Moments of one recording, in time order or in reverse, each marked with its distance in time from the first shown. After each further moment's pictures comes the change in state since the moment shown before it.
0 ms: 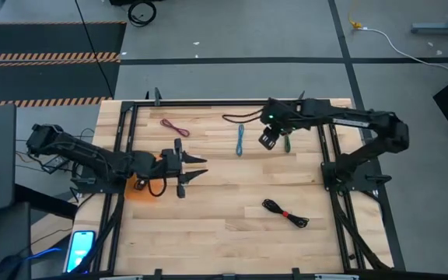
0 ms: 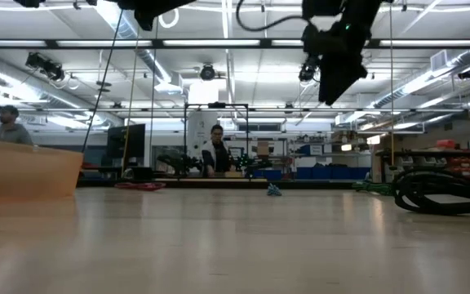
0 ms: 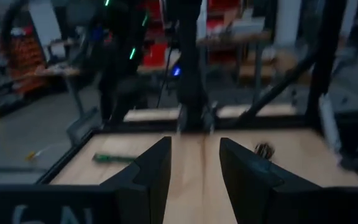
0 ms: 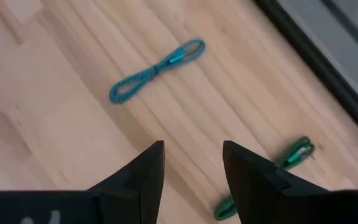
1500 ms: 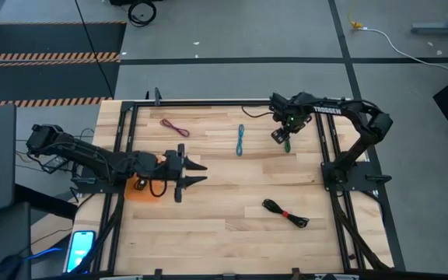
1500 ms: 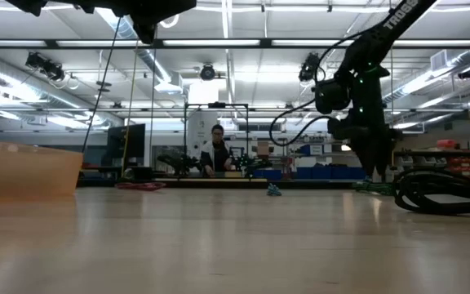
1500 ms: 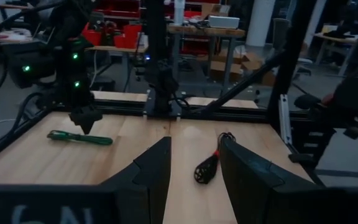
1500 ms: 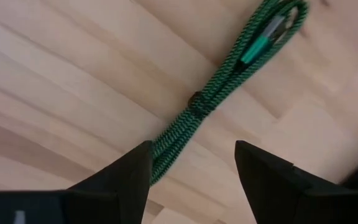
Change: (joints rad) left arm 0.001 0.000 -0.015 -0.060 0.114 -0.162; right arm -0.408 0.203 -0.259 0.042 -0.127 -0.065
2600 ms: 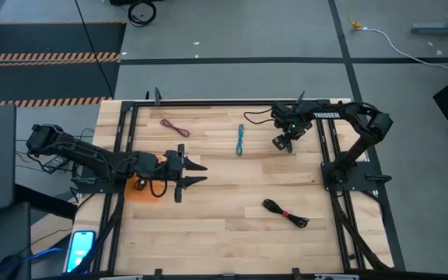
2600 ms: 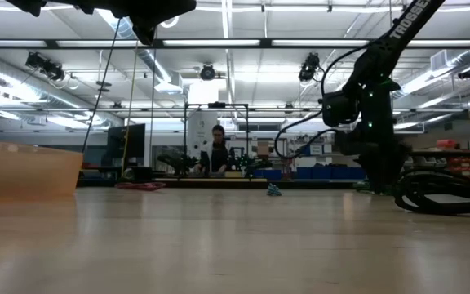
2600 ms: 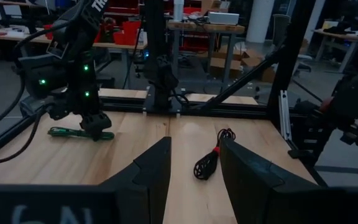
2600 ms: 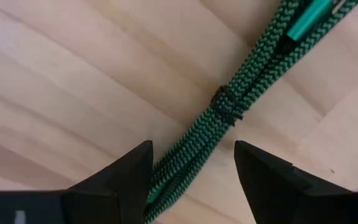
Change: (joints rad) left arm 0.001 0.000 0.001 -0.016 0.000 -0.002; right arm 0.010 0.000 -0.142 0.156 -0.013 0.005
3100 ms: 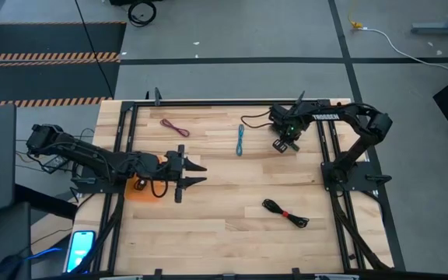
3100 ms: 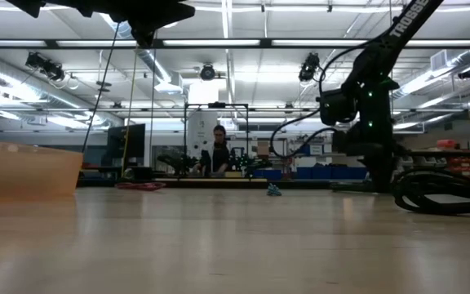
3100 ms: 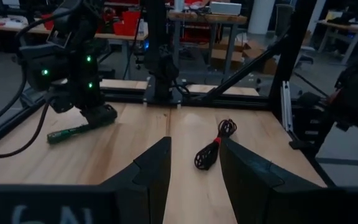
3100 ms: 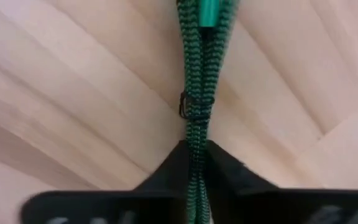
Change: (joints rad) left arm 0.000 0.000 0.000 -0.041 0.000 -0.018; right arm 0.041 0.000 -0.001 0.007 0.039 -0.112
